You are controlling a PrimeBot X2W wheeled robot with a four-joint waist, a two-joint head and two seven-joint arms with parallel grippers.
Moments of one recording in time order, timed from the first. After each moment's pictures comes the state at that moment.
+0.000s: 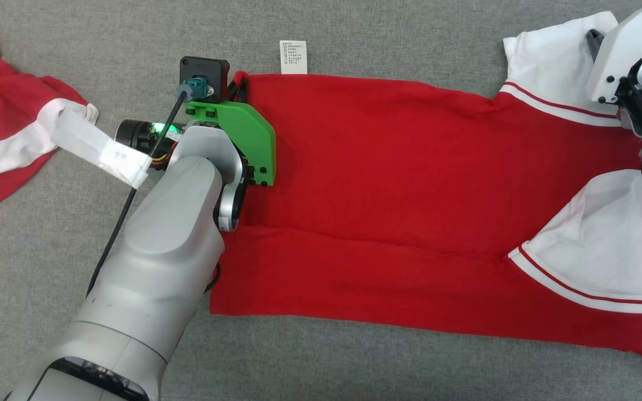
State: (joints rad) left arm -0.95 0.05 -0.62 0.87 -0.54 0.18 0.08; right arm -1.03 -0.25 -0.08 0.86 0.14 0.12 0.47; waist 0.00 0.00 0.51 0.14
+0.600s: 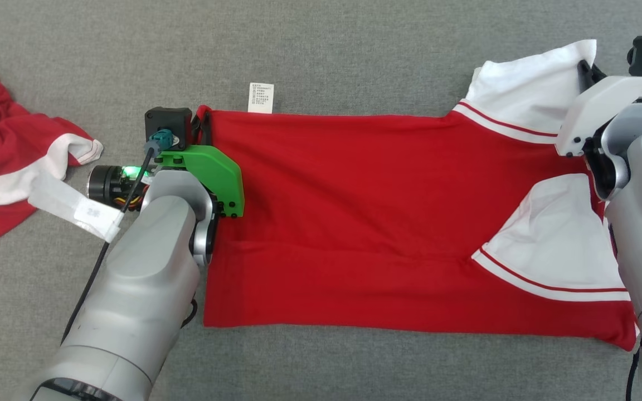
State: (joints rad) left arm -0.89 0.07 -0.60 0.99 -0.57 0.17 -0.14; right arm -0.92 -0.23 -0.05 0.93 0.13 0.13 0.05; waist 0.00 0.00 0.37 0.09
